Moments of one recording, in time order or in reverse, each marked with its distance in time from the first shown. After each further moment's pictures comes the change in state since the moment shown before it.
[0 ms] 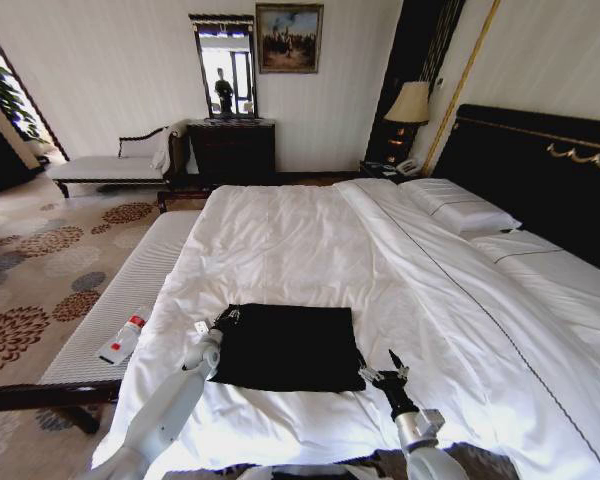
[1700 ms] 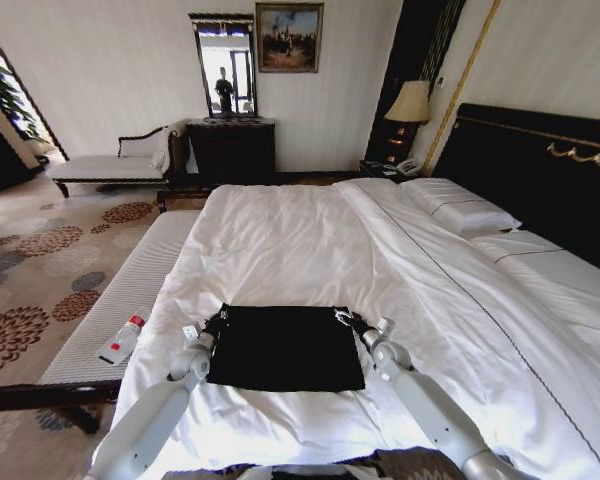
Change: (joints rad) left arm 0.118 0.105 -0.021 -0.218 0.009 -0.015 -0.065; right arm 0.802 -0.160 -0.365 -0.624 0.641 -0.308 -0.032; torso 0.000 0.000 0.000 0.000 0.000
